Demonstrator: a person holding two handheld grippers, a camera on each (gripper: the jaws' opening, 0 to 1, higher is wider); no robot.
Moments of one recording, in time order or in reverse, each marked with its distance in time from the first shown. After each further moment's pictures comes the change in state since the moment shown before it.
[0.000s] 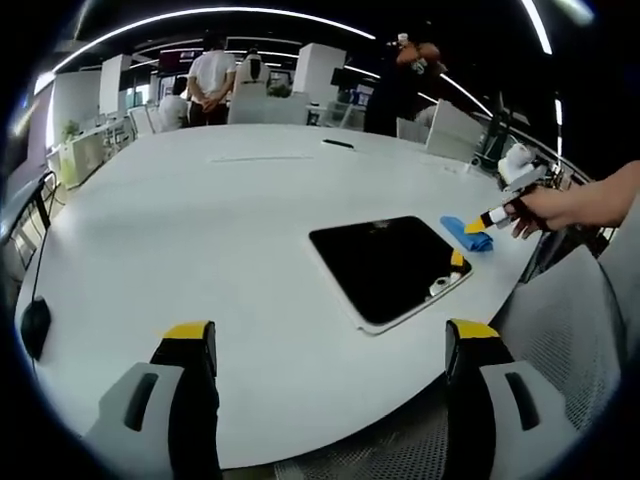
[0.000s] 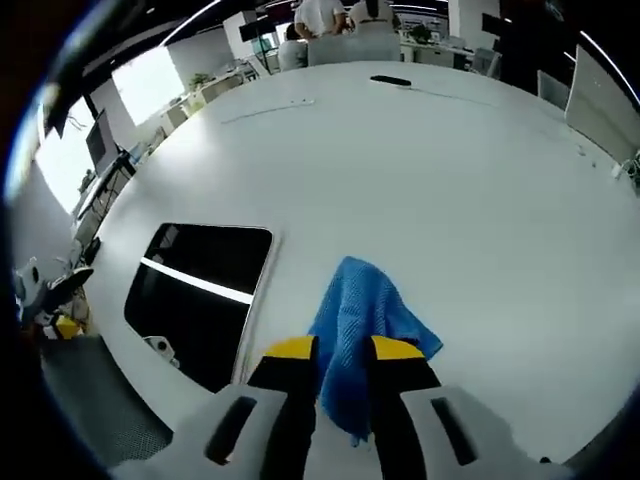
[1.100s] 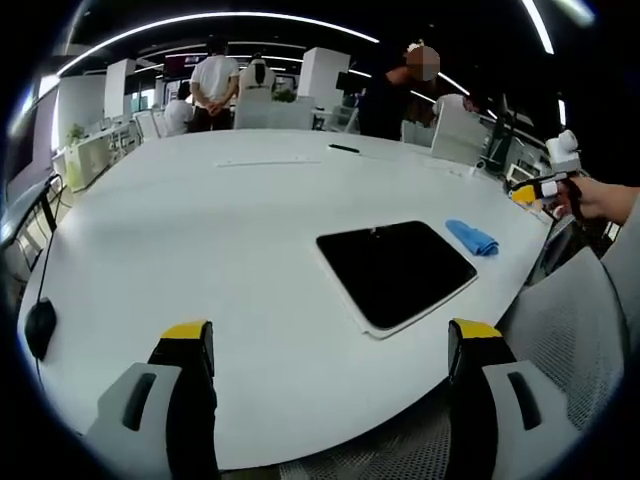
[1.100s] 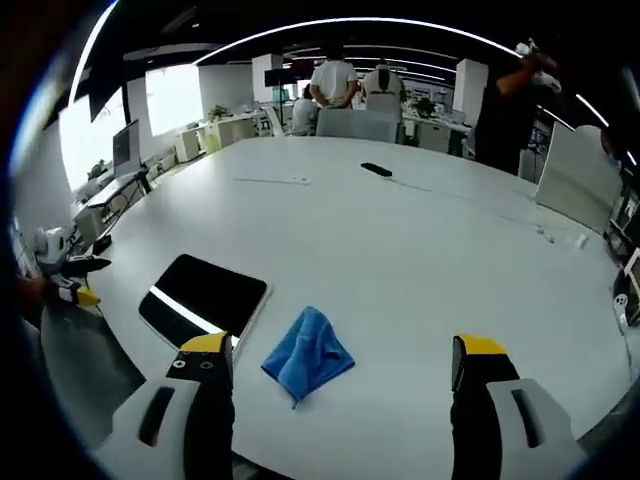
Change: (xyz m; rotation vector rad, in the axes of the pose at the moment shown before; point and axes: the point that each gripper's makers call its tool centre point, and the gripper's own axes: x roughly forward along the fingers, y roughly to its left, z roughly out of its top) left arm -0.003 0.004 0.004 0.001 -0.023 0.029; right arm -0.114 -0.032 0.045 -0.175 -0.274 -0.070
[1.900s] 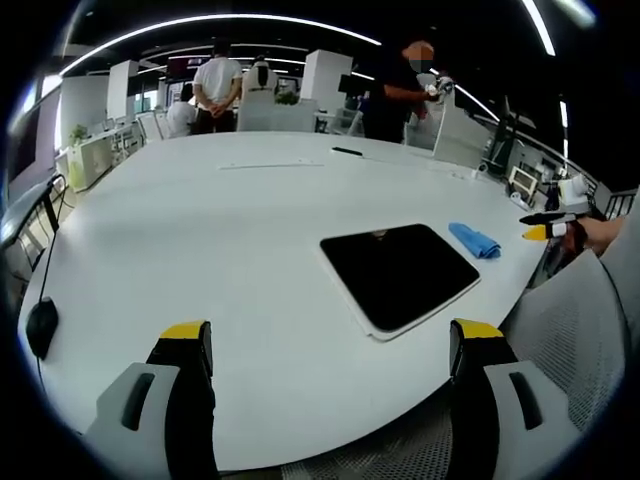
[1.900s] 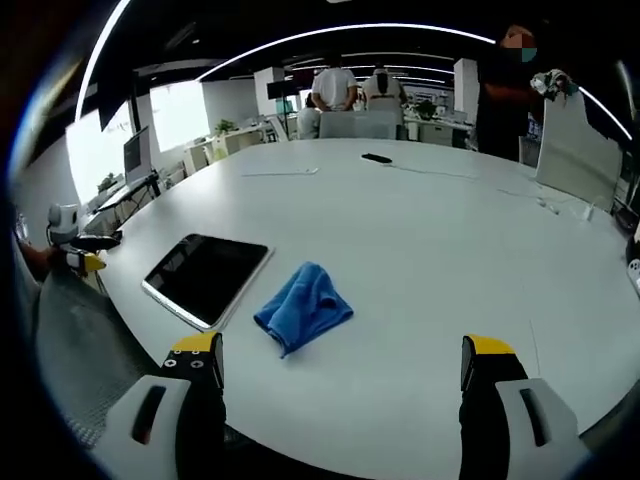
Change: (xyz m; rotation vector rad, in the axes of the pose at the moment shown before) left arm -0.002 0.002 0.003 -0.004 -0.013 0.012; right arm -0.005 -0.013 -0.069 0.038 -0.080 0.054
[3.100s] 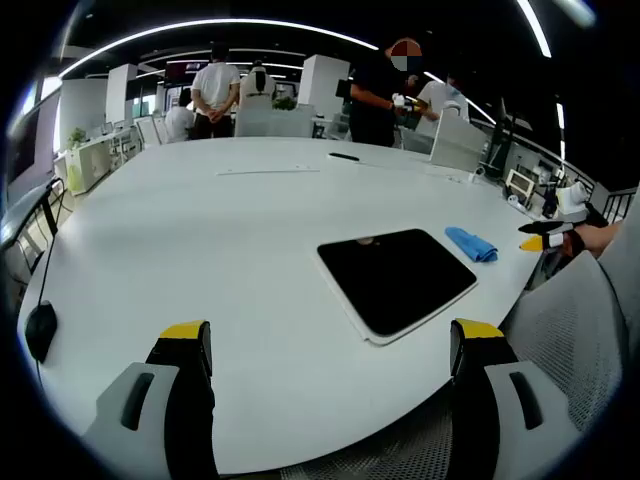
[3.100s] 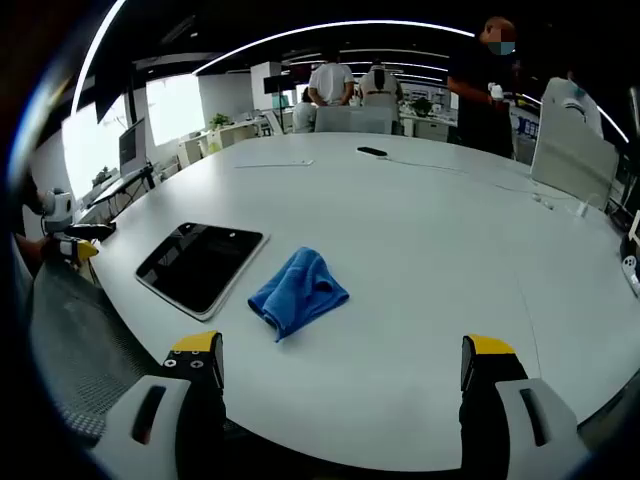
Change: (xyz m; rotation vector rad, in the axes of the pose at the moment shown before) left arm 0.000 -0.001 0.003 0.007 -0.020 -0.014; right arm -0.002 -0.001 -0.024 0.020 0.013 -0.034
